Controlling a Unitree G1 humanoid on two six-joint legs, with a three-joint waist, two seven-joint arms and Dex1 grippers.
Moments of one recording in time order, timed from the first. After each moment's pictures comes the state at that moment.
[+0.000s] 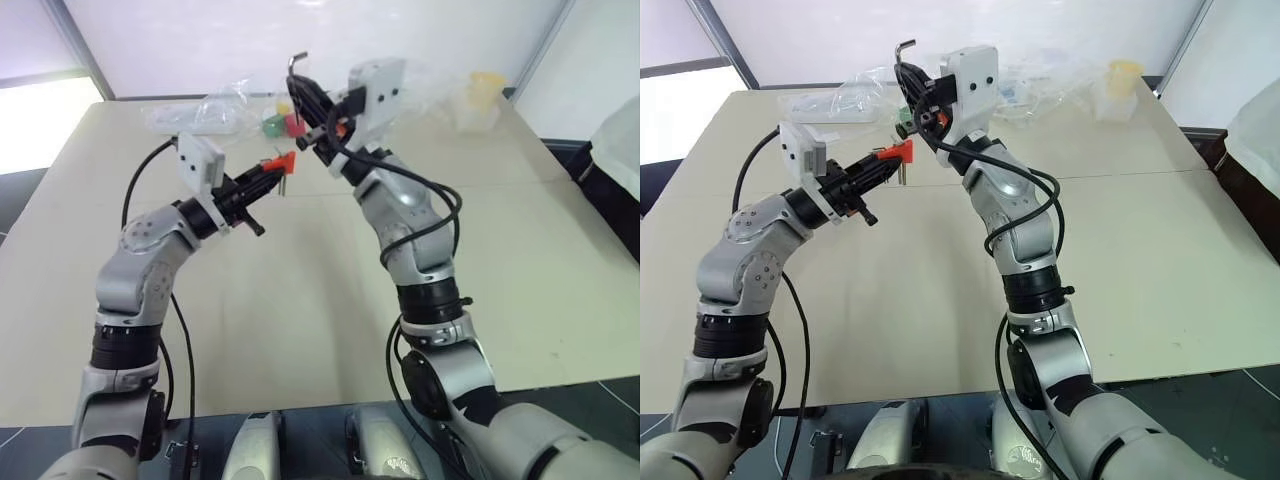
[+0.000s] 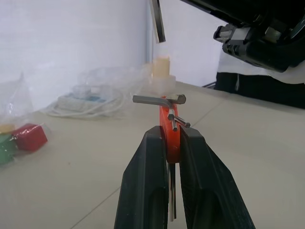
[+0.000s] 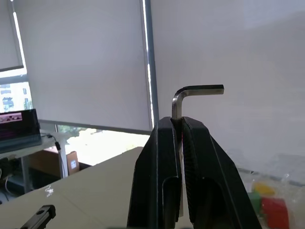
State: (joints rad) left arm -0.57 0.44 0.10 -0.12 -0.51 0.44 -0.68; right arm -0.90 0.08 0.00 0.09 0.26 0.24 0.33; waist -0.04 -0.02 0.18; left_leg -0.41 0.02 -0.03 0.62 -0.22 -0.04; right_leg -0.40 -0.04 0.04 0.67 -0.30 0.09
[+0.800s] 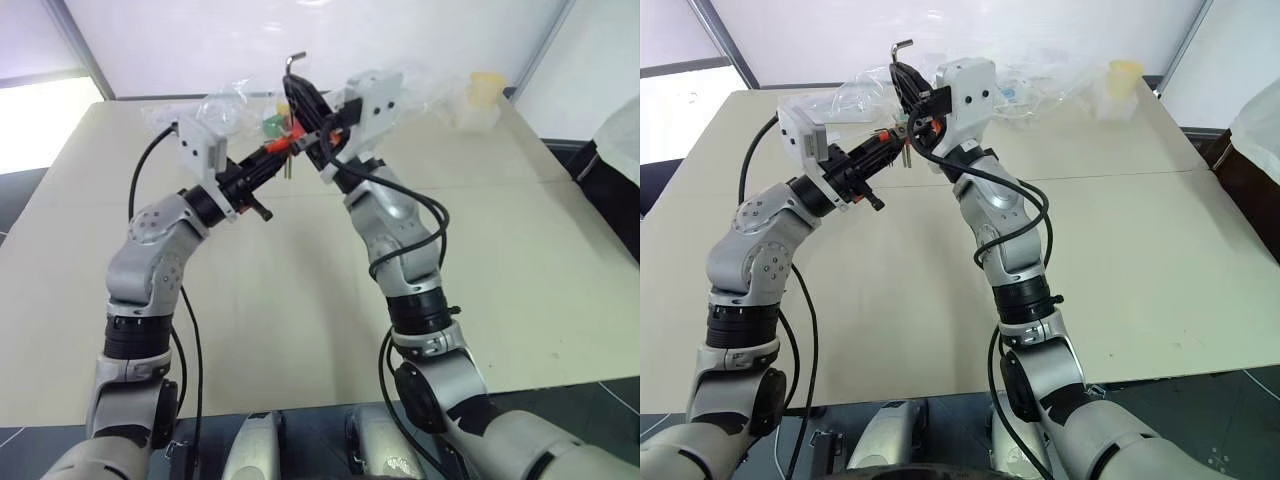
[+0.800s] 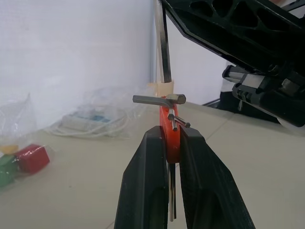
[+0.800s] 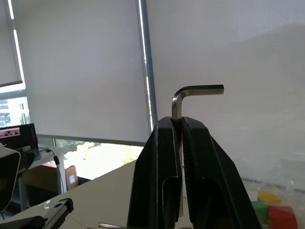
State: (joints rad) left arm -0.62 0.39 0.11 -0.10 -0.51 0.42 -0.64; right arm -0.86 0.11 0.03 0.09 0.26 0.17 0.30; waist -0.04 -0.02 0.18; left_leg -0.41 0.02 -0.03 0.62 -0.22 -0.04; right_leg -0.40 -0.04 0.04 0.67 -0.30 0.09
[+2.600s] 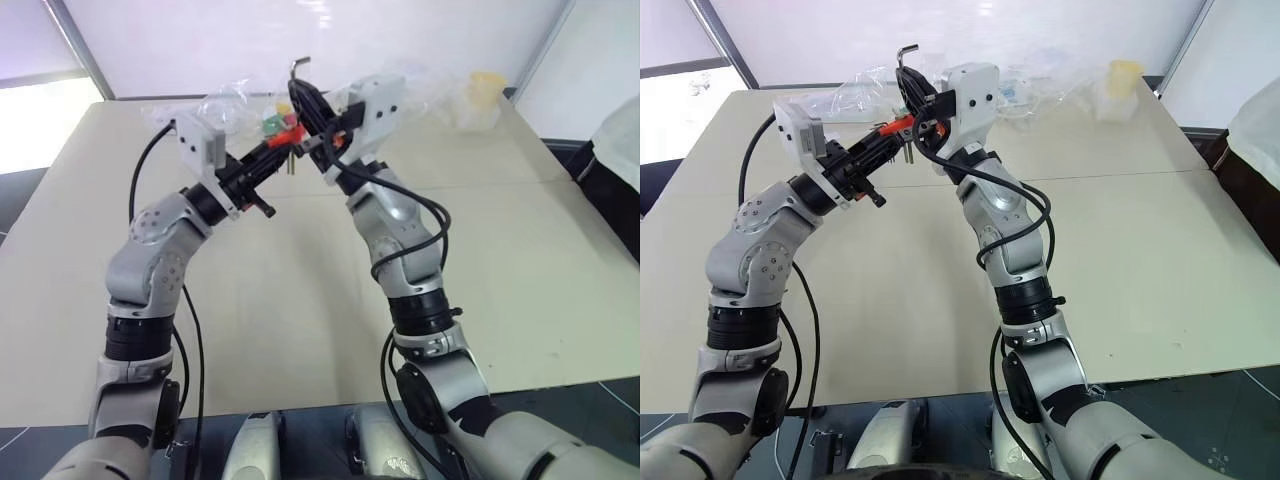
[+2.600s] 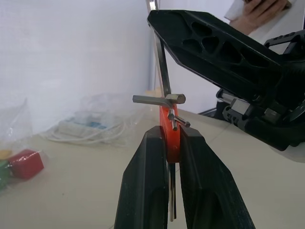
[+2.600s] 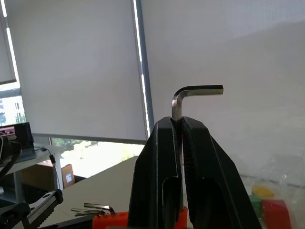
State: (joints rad) left arm -0.62 0.38 0.11 -0.13 -0.56 0.45 -0.60; right arm -0.85 0.10 0.03 0.09 0.26 0.16 0.29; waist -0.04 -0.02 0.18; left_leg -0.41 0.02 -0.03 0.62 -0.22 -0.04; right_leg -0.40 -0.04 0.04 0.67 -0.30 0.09
